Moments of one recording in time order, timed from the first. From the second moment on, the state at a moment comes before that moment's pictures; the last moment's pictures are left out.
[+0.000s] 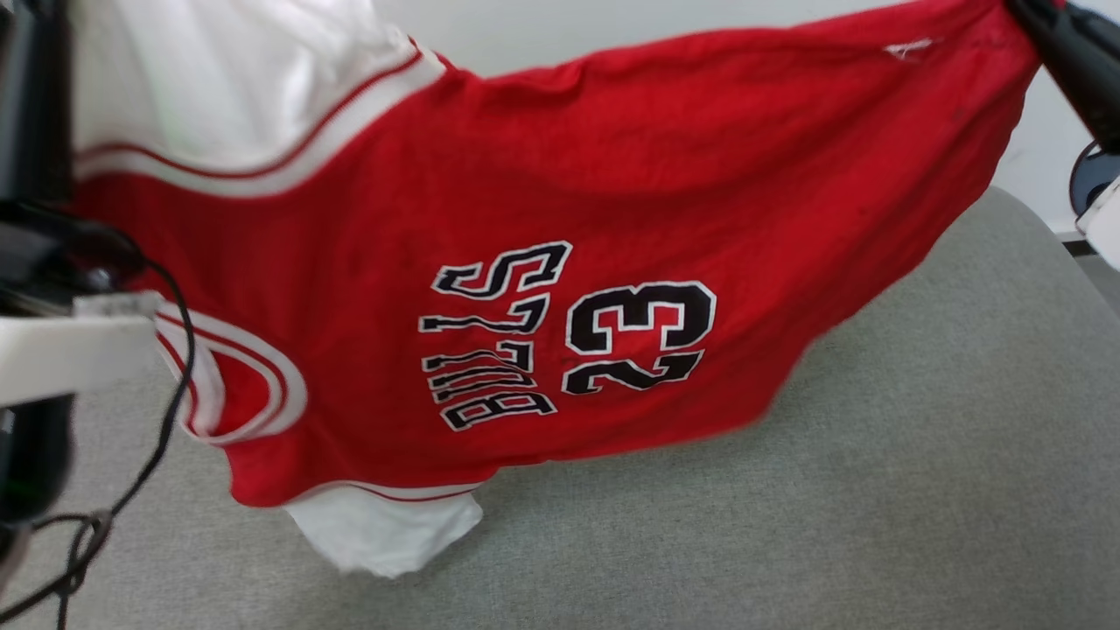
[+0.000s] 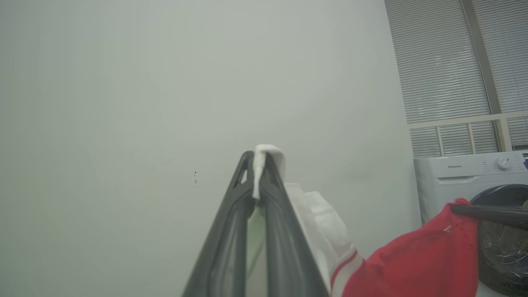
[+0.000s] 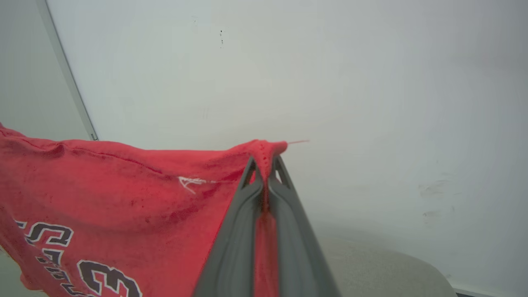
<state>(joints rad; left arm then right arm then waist) -0.53 0.77 -0.23 -0.55 -0.85 0.27 -0.06 -0.69 -0.33 -0.02 -0.21 0.64 0.13 0.76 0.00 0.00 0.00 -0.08</state>
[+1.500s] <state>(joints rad) -1.83 0.54 -0.37 0.56 -0.69 -0.05 -0.15 -1.53 -0.24 -0.01 0.50 0.30 0.13 0.19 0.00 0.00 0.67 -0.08</state>
